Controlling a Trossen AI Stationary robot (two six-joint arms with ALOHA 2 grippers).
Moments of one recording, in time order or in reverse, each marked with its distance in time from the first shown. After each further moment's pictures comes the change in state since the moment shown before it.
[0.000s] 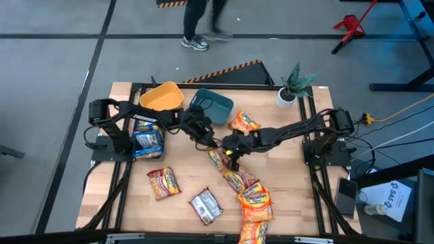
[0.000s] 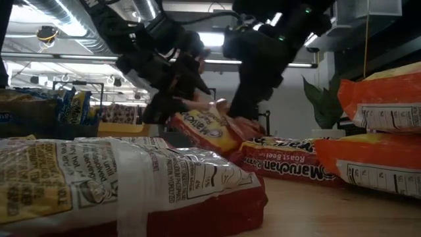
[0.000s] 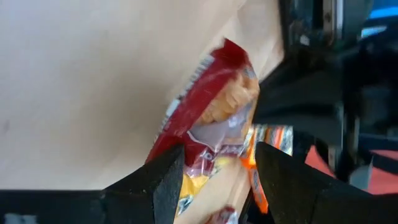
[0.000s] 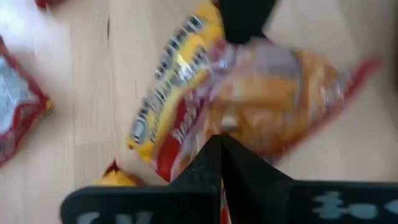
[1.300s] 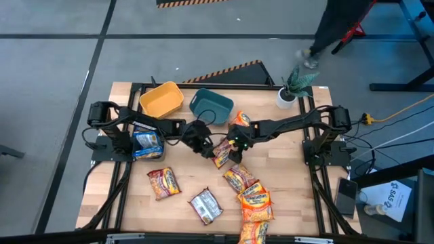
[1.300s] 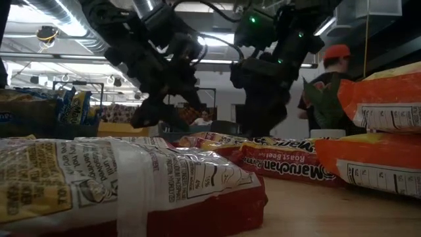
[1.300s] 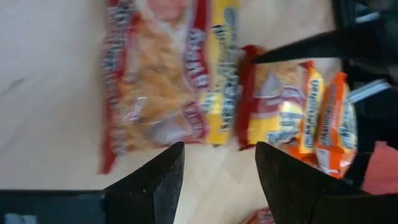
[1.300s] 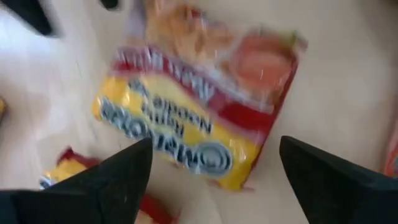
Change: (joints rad) left arm -0.148 -0.001 0.002 -0.118 -0.230 0.075; right arm -0.130 0.014 -0.055 -0.095 -0.162 0.143
